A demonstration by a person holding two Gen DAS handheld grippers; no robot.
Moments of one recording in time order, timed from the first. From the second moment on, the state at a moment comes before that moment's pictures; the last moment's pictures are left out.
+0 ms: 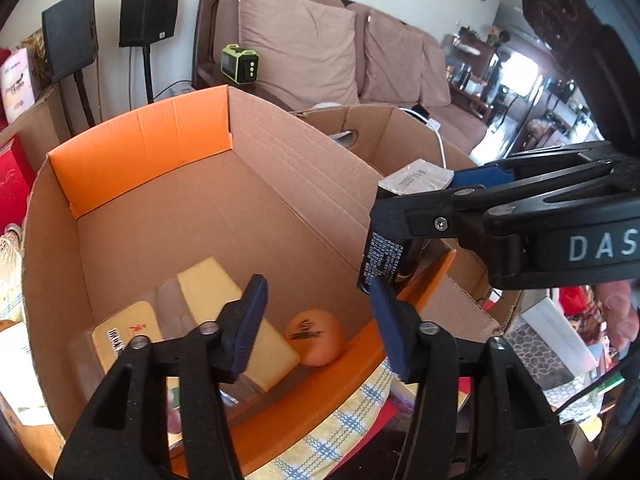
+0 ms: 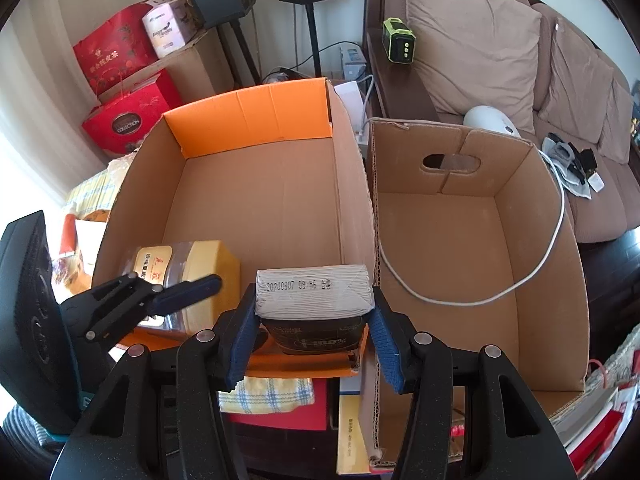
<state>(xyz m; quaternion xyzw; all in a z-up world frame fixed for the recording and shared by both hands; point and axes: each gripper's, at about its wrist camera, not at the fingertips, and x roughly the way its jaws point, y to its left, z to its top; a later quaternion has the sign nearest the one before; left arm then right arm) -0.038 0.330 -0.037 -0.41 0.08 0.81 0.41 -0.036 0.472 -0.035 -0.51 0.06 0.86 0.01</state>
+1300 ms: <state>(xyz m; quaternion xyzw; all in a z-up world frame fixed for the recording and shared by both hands) -0.083 0.078 0.015 -0.40 -0.08 0.88 0.26 -0.057 0.378 0.000 -0.43 0.04 0.90 -0.04</state>
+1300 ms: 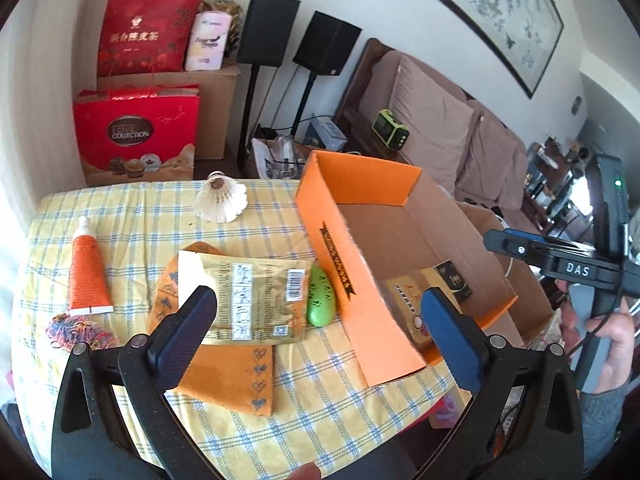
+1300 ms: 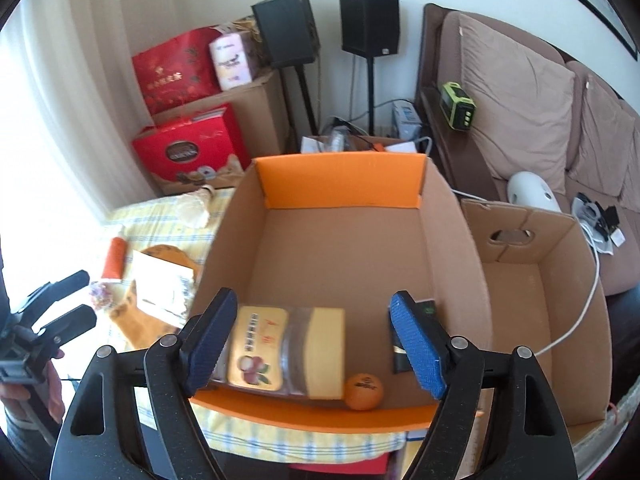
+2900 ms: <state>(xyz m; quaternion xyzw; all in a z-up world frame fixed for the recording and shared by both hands) -0.116 -0.140 -0.068 -0.46 -0.15 0.88 0.06 -0.139 0.129 -0.041 -0.46 0.00 0.86 -0.22</state>
